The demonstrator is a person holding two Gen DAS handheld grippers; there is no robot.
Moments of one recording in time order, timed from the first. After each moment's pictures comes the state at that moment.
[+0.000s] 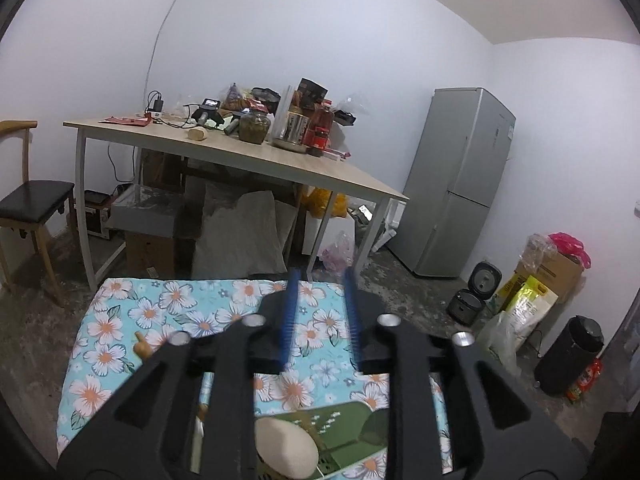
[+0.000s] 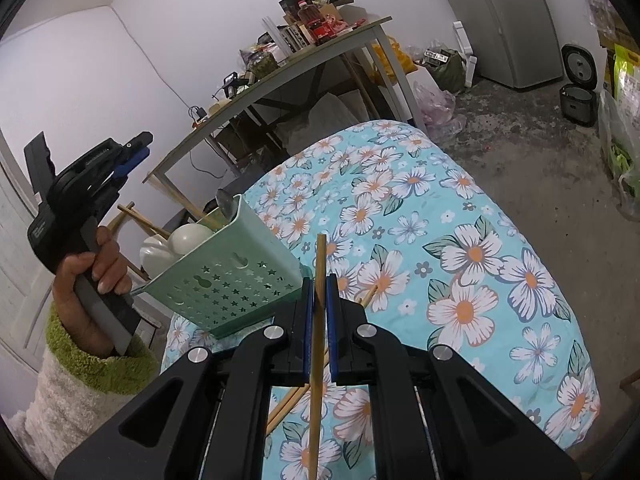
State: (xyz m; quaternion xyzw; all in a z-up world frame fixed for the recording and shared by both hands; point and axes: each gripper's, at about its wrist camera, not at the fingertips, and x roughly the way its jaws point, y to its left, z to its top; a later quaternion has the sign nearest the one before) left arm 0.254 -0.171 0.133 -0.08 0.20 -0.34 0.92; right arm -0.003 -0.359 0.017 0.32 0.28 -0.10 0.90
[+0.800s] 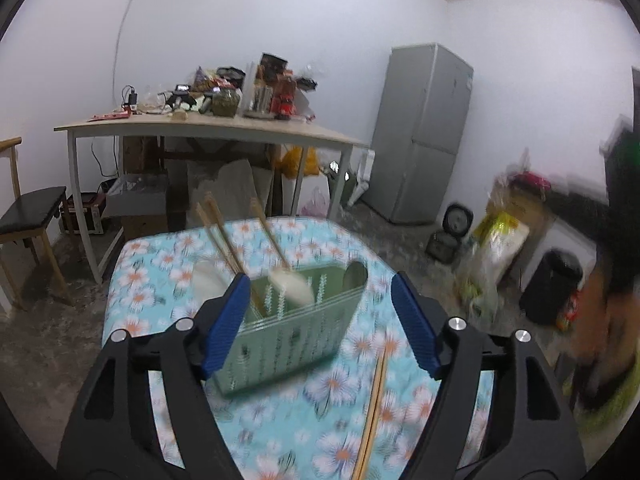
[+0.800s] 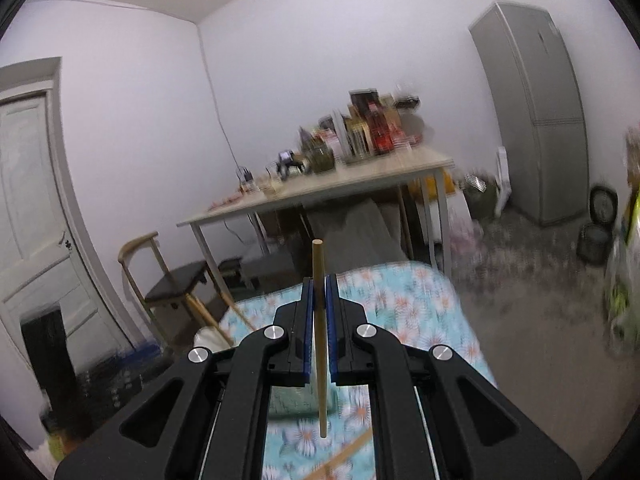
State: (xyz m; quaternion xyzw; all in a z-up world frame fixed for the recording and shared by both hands) left arm 0.134 -0.085 0.110 0.00 0.23 -0.40 0.89; right arm 0.001 -0.339 0.171 0.17 0.13 -0.09 0.97
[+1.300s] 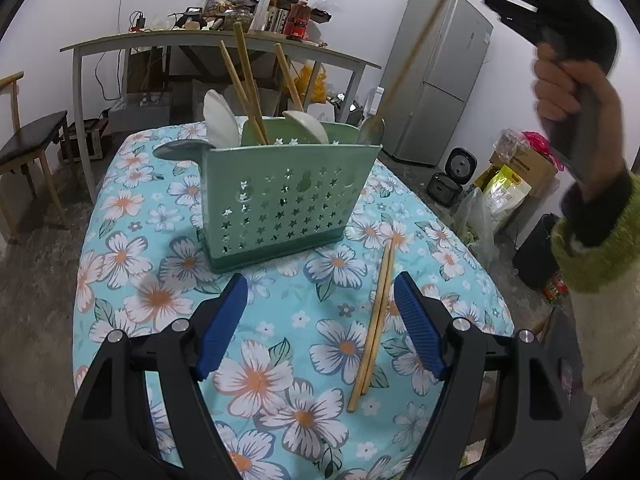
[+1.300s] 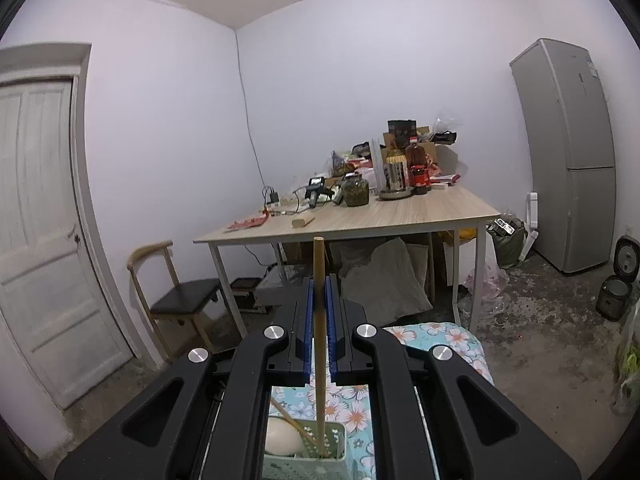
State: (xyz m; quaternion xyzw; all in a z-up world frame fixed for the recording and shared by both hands) left arm 0.112 -0.060 0.022 0.01 0.35 -0.39 0.85; right arm 0.098 -0.322 0.217 0.11 0.10 -0.06 0.99
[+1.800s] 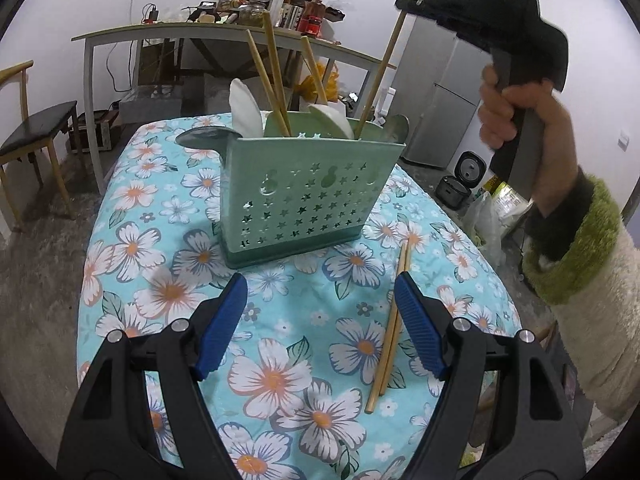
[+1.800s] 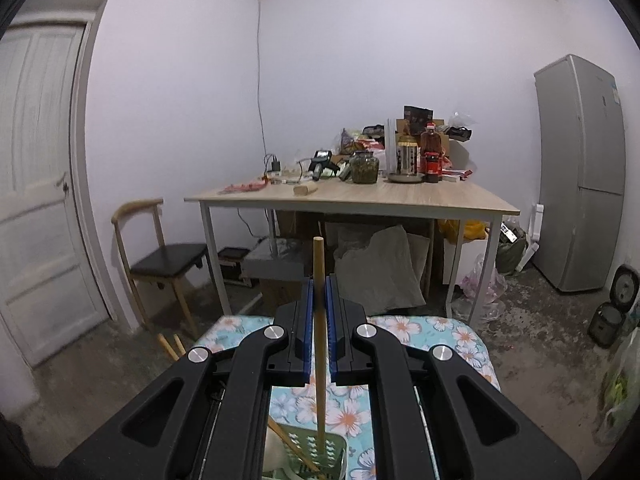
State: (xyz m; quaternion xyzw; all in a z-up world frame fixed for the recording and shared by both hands) left arm 0.122 -0.052 0.017 0.00 0.36 -0.37 0.86; right arm 0.168 -0.290 0.160 0.04 0.14 -0.06 0.99
